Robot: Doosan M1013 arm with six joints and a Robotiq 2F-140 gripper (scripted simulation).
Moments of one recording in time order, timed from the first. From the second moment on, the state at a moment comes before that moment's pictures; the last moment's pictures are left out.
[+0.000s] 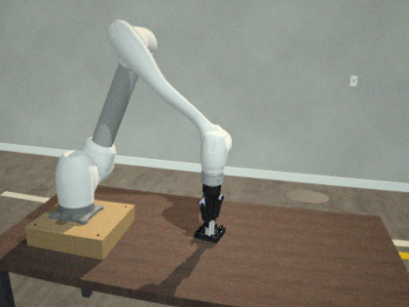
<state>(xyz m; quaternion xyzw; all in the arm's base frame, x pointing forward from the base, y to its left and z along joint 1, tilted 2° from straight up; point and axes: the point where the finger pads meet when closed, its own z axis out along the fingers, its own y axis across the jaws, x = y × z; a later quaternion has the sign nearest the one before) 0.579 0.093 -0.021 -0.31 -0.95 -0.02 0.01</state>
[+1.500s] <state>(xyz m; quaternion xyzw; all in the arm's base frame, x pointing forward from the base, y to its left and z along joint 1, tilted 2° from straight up) 0.579 0.093 -0.021 -0.71 -0.70 -0.01 0.02</state>
